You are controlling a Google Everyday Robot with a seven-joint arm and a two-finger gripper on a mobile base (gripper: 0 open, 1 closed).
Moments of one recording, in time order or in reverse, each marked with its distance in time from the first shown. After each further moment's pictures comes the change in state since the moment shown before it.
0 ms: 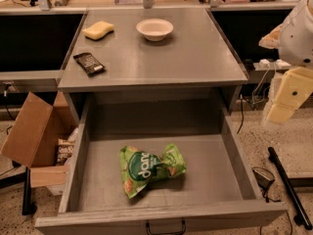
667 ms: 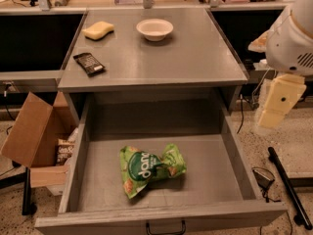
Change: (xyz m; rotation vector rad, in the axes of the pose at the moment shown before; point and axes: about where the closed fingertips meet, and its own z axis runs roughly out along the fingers) arm -0.007 0.004 0.011 0.003 0.020 -0.047
